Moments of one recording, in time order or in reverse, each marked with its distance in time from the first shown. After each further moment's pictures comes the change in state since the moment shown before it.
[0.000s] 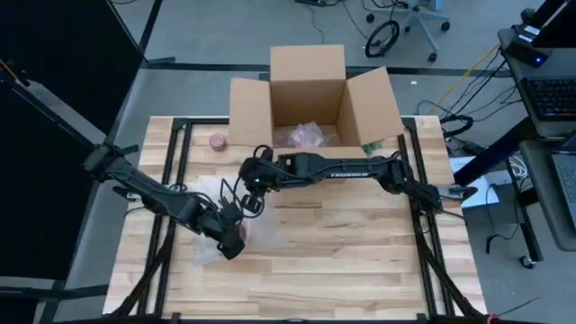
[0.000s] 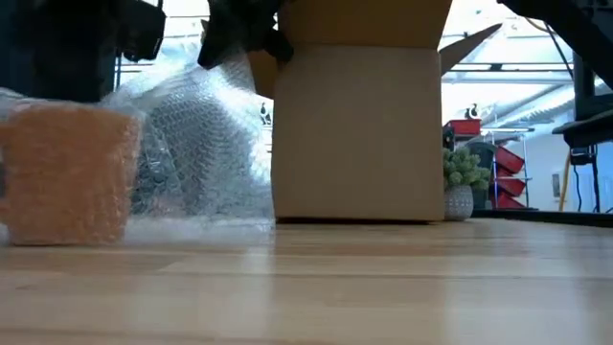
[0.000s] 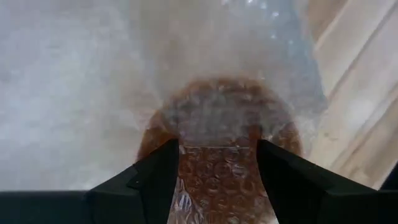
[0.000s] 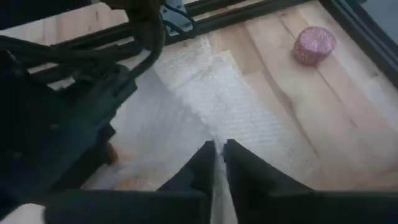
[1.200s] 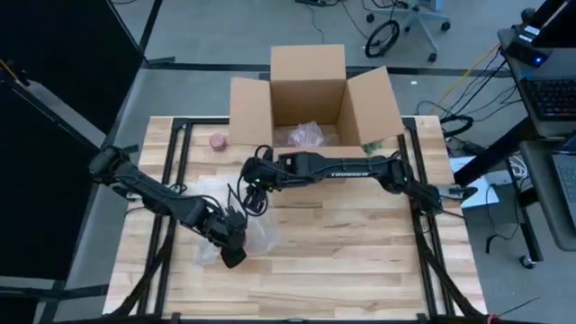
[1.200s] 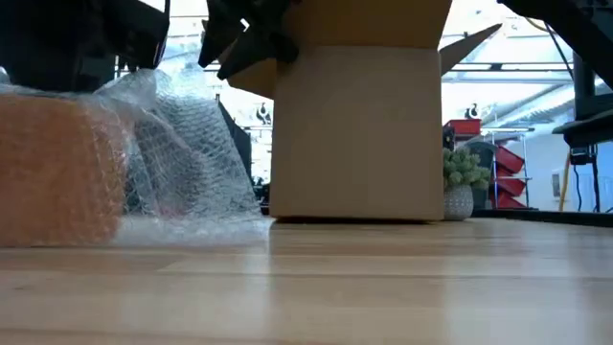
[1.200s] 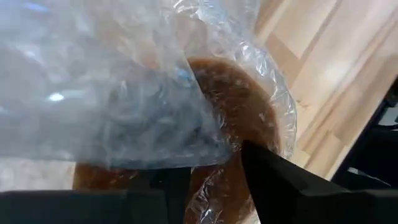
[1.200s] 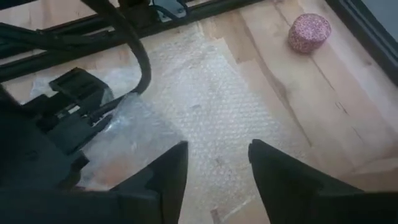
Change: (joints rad) left arm 0.006 0.060 0.034 0.060 0.162 0.054; right arm -0.002 0.000 0.001 -0.049 0.002 -0.008
